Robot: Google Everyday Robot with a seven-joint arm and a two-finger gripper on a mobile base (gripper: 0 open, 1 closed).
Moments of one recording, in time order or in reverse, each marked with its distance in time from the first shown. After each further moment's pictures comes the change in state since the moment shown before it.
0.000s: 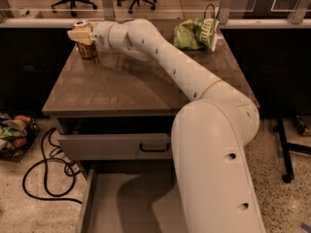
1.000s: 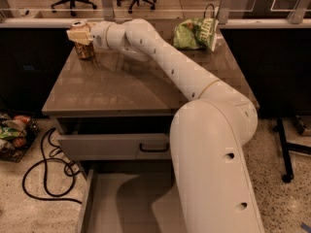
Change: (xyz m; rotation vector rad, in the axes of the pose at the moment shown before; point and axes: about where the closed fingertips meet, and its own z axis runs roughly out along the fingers) arm 0.002 0.006 0.007 -0.011 0.001 0.002
